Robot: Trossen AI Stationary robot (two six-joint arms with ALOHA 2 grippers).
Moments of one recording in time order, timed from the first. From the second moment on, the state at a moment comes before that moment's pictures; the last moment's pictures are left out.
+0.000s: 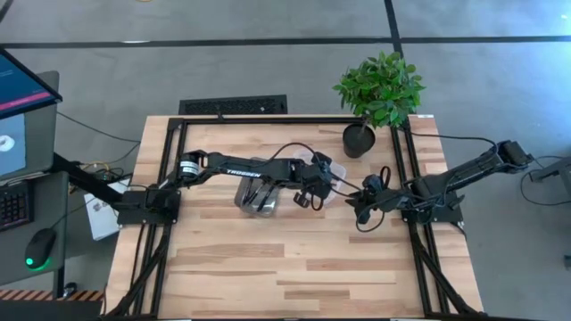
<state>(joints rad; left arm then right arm) 0.05 2.23 1.83 -0.49 -0.27 0.77 0.31 0.81 0.28 -0.21 0.44 0.87</state>
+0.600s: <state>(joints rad) 0.01 2.12 1.83 -0.57 -0.40 0.47 0.31 0.81 0.28 -0.21 0.44 0.86</state>
